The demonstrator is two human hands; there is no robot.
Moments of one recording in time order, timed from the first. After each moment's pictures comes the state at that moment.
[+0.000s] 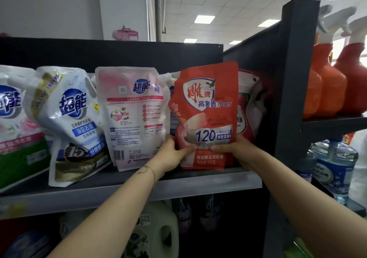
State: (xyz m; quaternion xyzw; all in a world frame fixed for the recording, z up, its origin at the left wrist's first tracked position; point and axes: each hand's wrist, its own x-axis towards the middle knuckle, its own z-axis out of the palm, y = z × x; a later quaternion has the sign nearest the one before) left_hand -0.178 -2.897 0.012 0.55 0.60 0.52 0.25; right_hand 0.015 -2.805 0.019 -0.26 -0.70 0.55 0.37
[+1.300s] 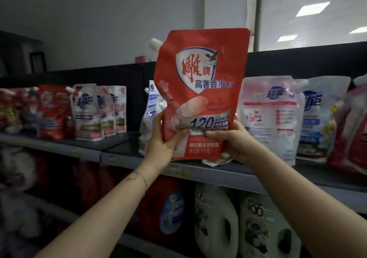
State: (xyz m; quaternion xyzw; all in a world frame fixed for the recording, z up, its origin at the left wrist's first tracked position) left_hand -0.350 -3.176 0.039 0.46 0.56 0.69 -0.06; right_hand -0.229 -3.022 0.067 0.00 -0.65 0.71 0.27
